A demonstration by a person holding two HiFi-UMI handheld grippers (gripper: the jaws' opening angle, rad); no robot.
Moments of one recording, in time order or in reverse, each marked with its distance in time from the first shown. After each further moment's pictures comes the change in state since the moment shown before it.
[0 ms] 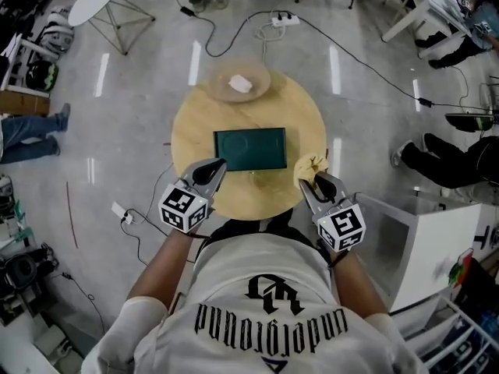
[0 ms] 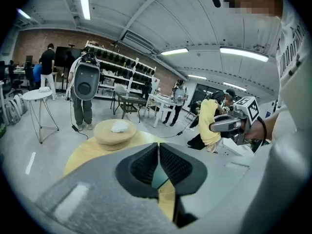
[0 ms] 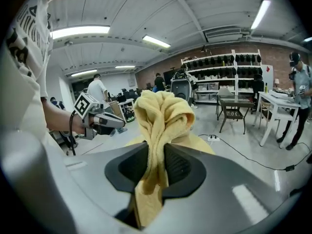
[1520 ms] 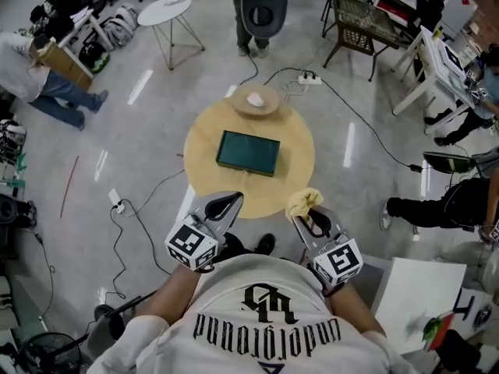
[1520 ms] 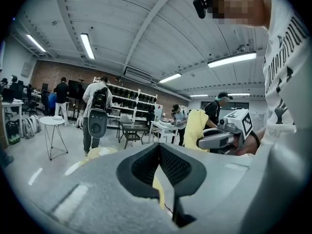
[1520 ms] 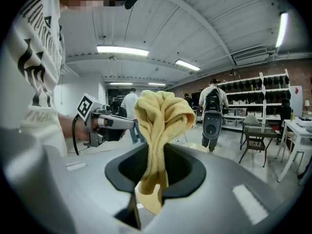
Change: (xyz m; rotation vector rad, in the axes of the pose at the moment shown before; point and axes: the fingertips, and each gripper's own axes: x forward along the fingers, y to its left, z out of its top) left arm -0.102 -0.265 0.041 0.089 -0.337 0.154; right arm -0.207 0.080 0.017 -0.259 -0.238 0.282
